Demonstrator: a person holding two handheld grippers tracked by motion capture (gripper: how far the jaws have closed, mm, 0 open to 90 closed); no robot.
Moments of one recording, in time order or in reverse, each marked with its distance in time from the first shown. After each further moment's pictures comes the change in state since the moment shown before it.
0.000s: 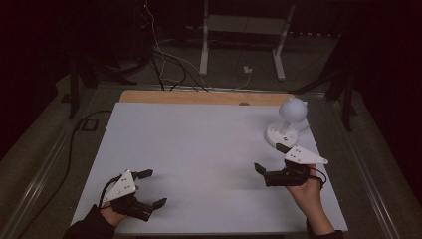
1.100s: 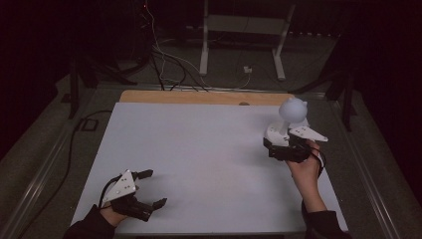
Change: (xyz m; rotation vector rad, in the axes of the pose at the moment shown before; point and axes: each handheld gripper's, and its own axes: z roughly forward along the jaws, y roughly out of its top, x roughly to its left) left arm 0.000 0.000 0.000 -0.003 -0.005 -0.006; right arm -0.059 0.003 0.039 0.043 -0.248 0.167
